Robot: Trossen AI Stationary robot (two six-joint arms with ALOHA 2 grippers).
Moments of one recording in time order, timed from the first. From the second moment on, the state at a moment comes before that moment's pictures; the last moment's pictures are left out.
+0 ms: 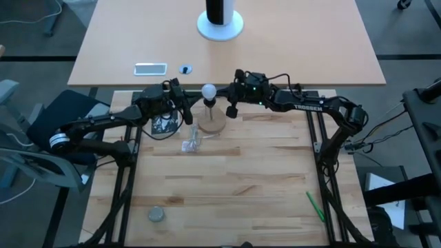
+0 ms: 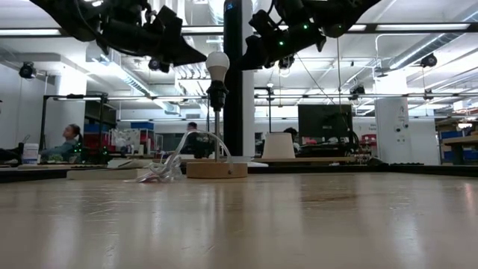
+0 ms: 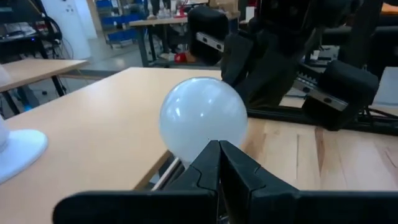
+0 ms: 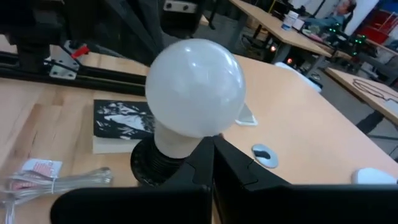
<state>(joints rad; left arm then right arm) 0.53 1.14 0.70 0.35 0.12 0.09 -0.42 1.64 1.23 0.18 -0.09 -0.39</state>
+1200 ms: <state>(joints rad) 0.53 1.17 0.70 0.32 0.02 0.16 -0.40 1.64 1.24 0.13 -0.19 -0.40</state>
